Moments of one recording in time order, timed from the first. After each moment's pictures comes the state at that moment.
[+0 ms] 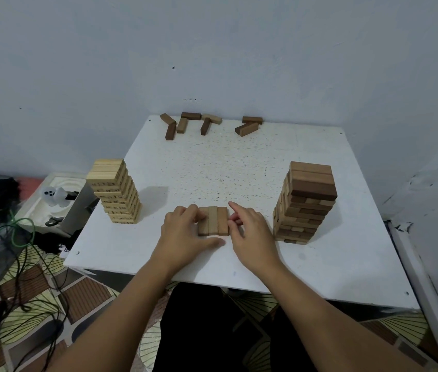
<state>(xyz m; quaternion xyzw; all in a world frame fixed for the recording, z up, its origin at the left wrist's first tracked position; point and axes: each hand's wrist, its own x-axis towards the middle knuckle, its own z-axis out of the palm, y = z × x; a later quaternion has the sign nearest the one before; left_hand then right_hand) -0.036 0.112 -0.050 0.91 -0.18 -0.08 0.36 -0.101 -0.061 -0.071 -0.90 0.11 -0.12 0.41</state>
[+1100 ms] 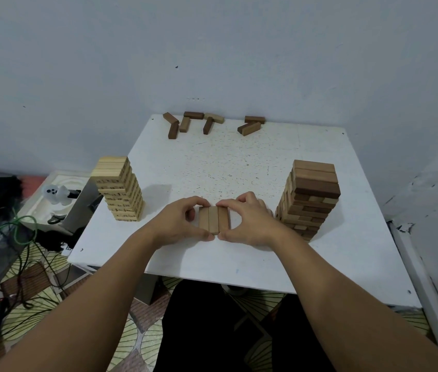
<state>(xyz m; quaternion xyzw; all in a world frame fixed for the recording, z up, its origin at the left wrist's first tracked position) 0.005 0.128 -0.028 0.86 -0.22 -0.24 0.40 -0.075 -0.083 -0.028 -0.94 0.05 0.11 0.32</state>
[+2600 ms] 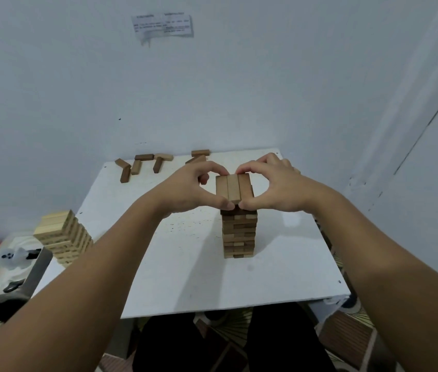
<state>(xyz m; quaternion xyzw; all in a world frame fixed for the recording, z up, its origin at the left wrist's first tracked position) -0.024 -0.021 0.125 0.83 -0.36 -0.20 0.38 -0.144 -0.223 0.117 -0.95 0.10 -0.01 0.29</state>
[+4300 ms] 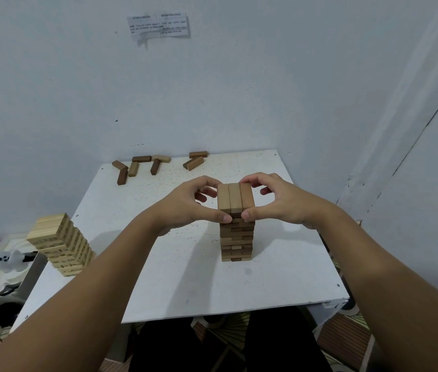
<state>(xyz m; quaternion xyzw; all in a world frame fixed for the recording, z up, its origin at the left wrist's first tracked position) -0.012 -0.019 0.085 0.80 -0.32 -0.29 0.42 -0.150 -0.239 0.083 -0.86 0.10 0.03 0.50</state>
